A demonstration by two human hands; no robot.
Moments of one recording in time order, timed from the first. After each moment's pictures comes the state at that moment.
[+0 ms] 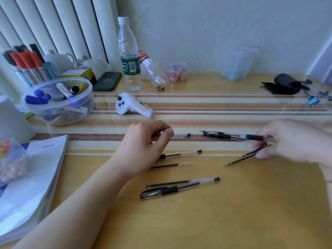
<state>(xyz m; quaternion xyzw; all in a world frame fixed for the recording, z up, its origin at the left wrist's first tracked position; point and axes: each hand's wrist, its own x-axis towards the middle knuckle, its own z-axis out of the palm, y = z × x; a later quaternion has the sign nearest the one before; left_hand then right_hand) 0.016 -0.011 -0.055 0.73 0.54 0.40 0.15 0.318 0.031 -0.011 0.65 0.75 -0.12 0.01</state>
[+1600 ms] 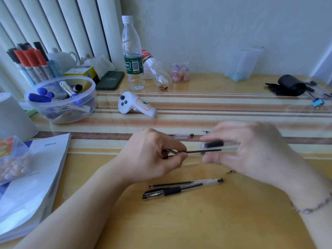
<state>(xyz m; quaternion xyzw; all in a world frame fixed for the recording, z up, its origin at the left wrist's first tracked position) 0.013 -0.017 -0.055 0.84 0.44 0.30 0.10 0.248 -0.002 -0.018 0.40 0.89 -0.07 -0.20</state>
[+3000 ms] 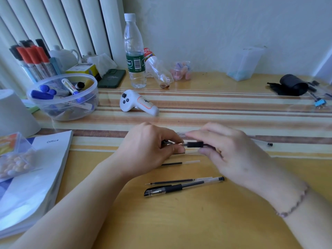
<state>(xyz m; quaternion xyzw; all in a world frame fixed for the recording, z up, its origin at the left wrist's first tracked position) 0.009 -0.014 -0.056 0.78 0.53 0.31 0.12 0.230 -0.003 -0.046 0.36 0.90 -0.05 -0.24</state>
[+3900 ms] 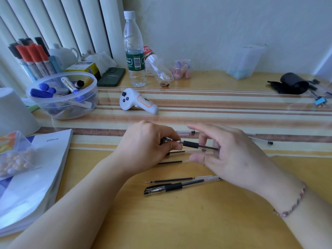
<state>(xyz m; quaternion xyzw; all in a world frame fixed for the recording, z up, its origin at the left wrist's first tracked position) 0.011 -0.012 -0.059 0.77 0.54 0.32 0.09 0.224 -0.010 -0.043 0.41 0.87 -0.11 -0.24</state>
